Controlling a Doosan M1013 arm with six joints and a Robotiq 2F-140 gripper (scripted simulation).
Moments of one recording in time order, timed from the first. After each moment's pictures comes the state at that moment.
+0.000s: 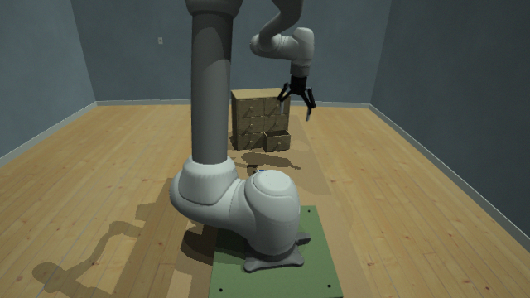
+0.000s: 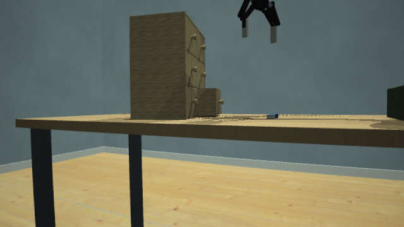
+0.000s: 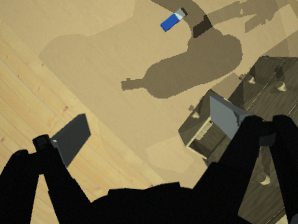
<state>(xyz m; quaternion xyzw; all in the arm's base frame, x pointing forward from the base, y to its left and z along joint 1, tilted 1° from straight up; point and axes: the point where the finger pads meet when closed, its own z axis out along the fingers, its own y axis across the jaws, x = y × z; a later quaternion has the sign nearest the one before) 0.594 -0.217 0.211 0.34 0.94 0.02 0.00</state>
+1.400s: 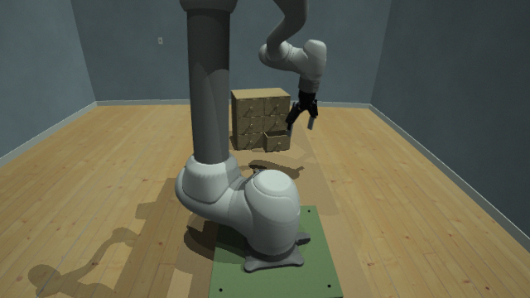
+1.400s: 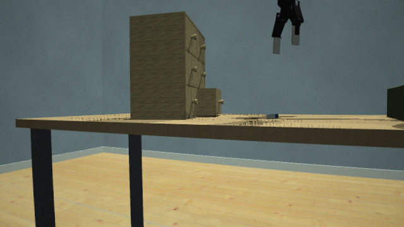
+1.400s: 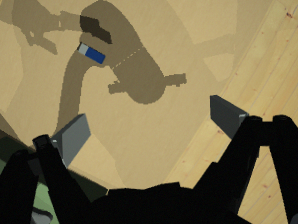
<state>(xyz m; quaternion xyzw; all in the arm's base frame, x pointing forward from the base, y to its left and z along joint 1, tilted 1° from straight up) 0.501 -0.224 0.168 0.96 0.26 0.04 -0.02</state>
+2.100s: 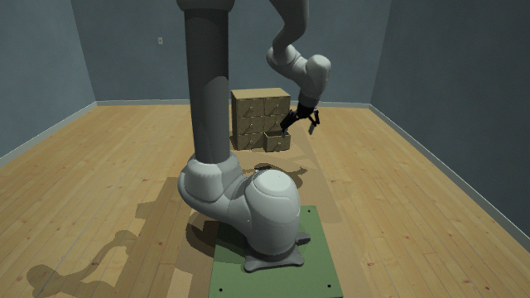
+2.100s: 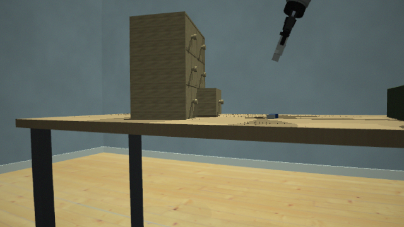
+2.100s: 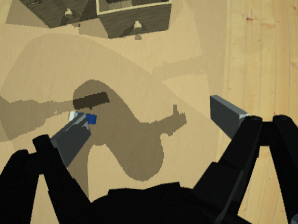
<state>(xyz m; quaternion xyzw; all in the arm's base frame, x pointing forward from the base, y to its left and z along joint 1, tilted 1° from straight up) 0.531 -0.221 0.138 0.98 0.07 0.19 -0.01</state>
